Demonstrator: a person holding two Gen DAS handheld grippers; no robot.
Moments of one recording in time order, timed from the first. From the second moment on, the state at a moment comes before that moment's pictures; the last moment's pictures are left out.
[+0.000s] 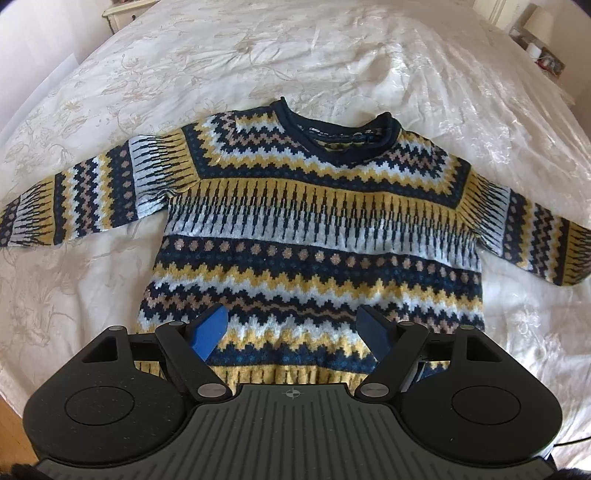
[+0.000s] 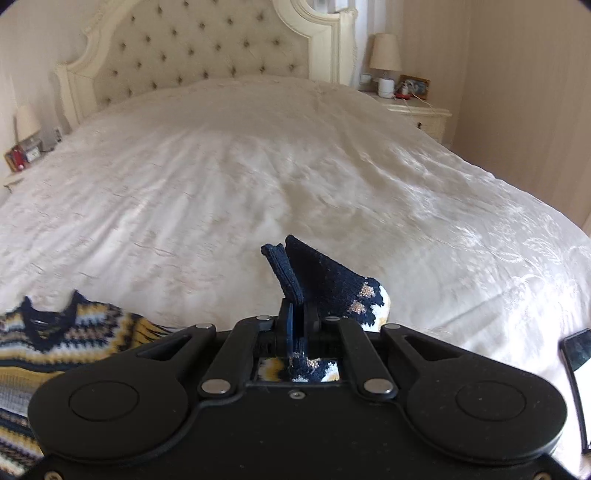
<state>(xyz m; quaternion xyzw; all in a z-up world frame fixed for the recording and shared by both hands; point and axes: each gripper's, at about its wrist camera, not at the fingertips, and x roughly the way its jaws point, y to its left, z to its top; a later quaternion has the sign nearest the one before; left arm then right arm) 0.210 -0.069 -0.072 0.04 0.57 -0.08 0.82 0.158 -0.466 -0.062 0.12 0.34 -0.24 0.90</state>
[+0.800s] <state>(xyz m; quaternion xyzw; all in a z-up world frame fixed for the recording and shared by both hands) 0.262 0.107 -0.093 0.04 0.57 0.00 0.82 0.322 -0.123 -0.123 0.11 0.41 0.10 0.90</state>
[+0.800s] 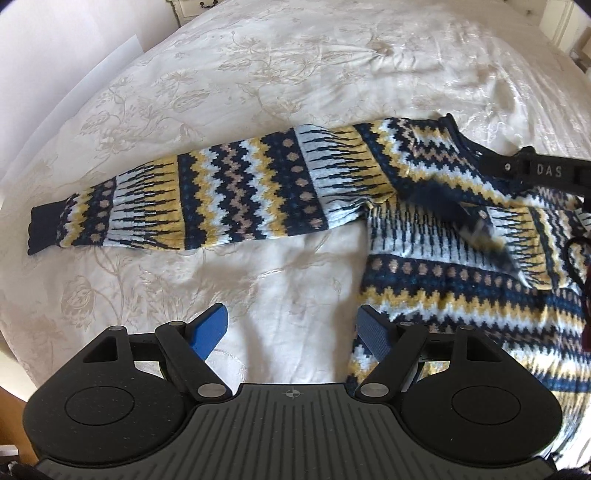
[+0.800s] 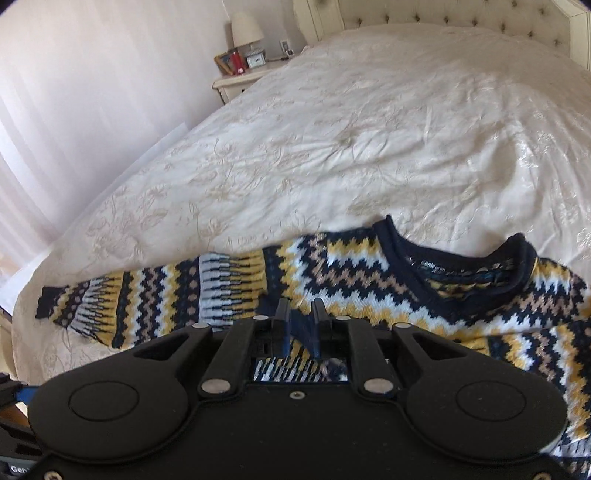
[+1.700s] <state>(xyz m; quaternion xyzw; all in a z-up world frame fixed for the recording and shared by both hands) 0.332 -0.030 -0.171 0.14 0.56 -0.08 0.81 0.259 -0.344 -0.164 0.14 0.48 -0.15 0.85</state>
